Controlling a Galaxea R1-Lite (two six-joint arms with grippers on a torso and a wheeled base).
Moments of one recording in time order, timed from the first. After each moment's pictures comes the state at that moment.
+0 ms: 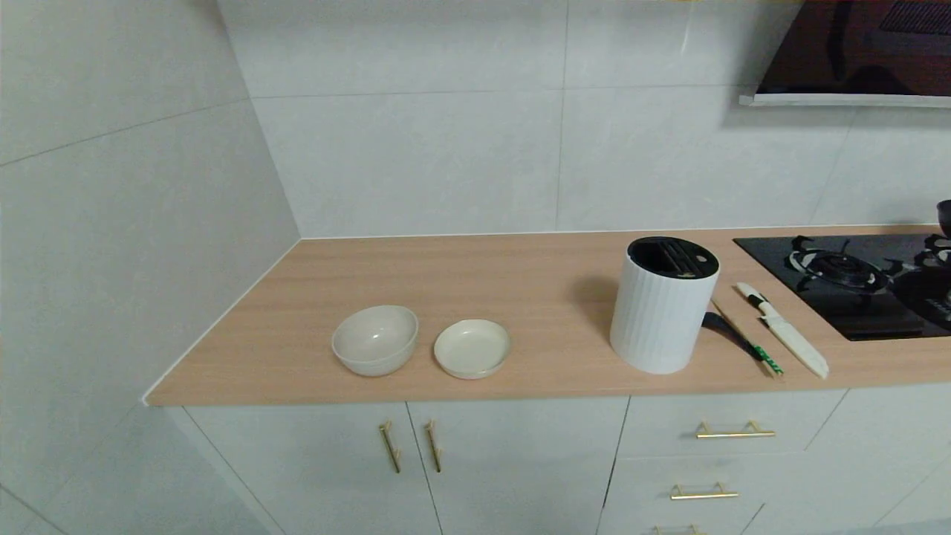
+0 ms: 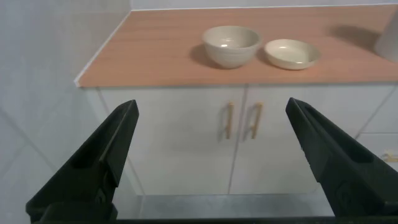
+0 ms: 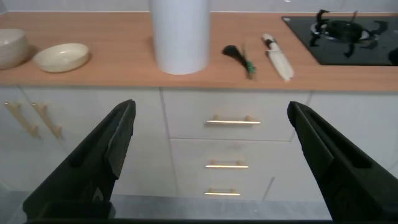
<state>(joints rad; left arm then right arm) 0.01 0.00 0.00 0.00 0.00 0.00 0.00 0.00 0.00 0.00 0.05 -0.01</state>
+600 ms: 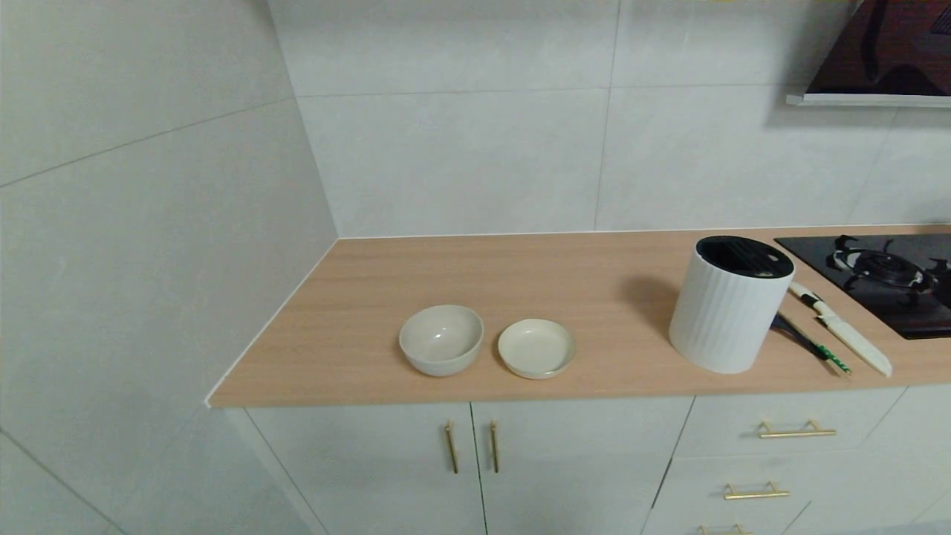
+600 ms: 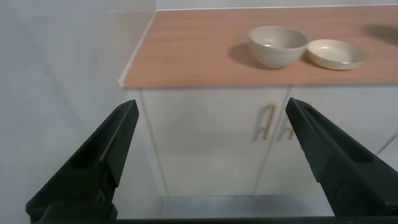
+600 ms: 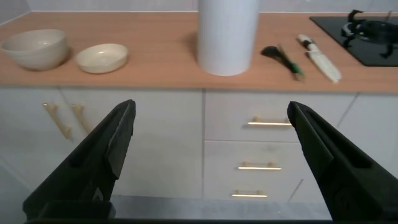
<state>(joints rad) 0.01 0.00 0.00 0.00 0.00 0.00 0.00 0.00 0.00 0.00 0.05 -0.01</state>
